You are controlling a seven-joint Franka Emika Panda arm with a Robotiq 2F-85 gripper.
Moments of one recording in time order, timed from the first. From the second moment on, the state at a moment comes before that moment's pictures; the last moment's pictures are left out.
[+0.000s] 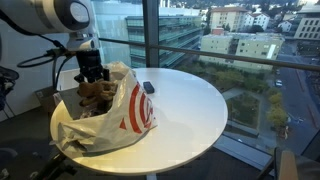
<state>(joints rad) 0.11 -0.09 0.21 -2.51 -0.05 2.33 2.04</state>
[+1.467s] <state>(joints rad) 0.24 0.16 0.10 -2.21 -0.21 2.02 2.07</state>
